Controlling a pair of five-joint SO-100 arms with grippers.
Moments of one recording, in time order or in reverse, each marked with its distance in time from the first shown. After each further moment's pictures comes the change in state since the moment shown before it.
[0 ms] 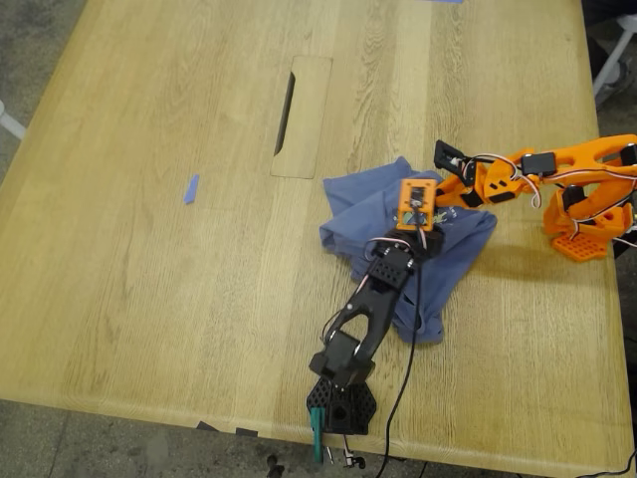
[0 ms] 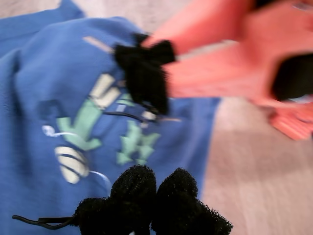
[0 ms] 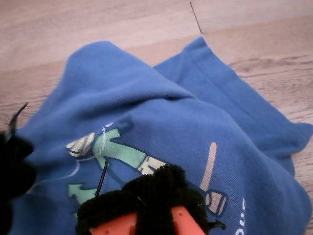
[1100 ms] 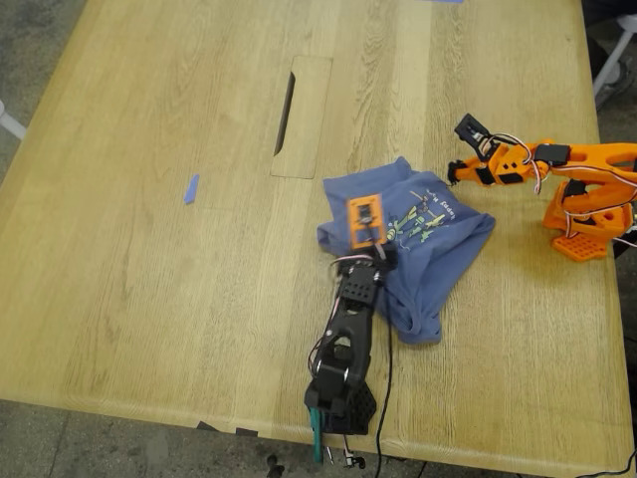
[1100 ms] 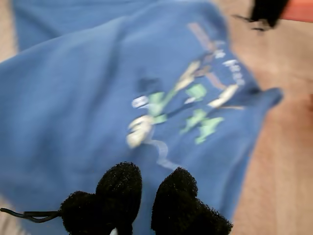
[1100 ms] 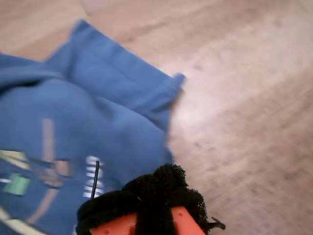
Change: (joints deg) arm 0 -6.0 14.7 10.7 6.9 -0.1; arm 1 15.3 11.9 9.2 5.6 0.0
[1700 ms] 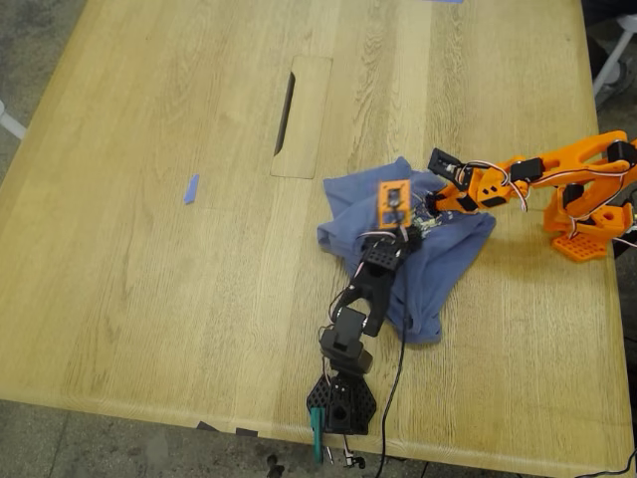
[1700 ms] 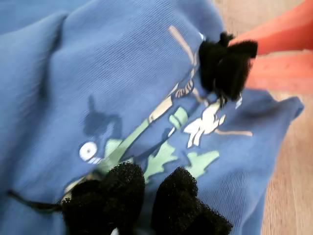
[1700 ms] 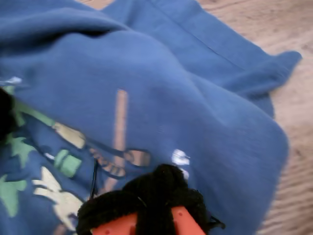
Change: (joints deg) arm 0 -2.4 -23.8 -5.2 -13.8 0.0; arm 1 -6.1 -20.6 0.8 -14.6 0.5
